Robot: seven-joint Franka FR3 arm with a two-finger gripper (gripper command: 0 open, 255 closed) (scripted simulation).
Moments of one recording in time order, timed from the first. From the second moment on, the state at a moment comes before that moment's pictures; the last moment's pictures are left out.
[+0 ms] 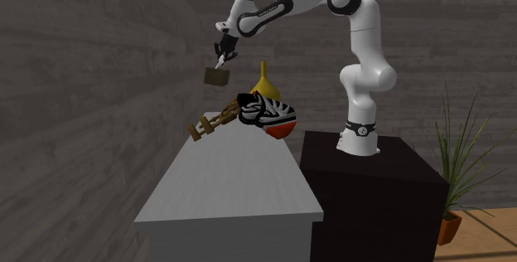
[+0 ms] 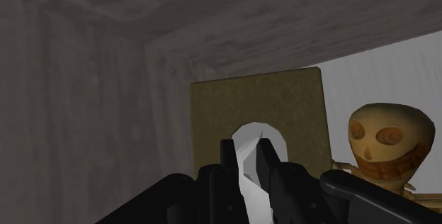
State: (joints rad) arm -0.95 0.15 -0.78 -1.83 -0.12 2.49 -1.70
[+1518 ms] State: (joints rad) arm -1.01 0.29 -0.73 -2.00 -0.01 2.78 -1.73
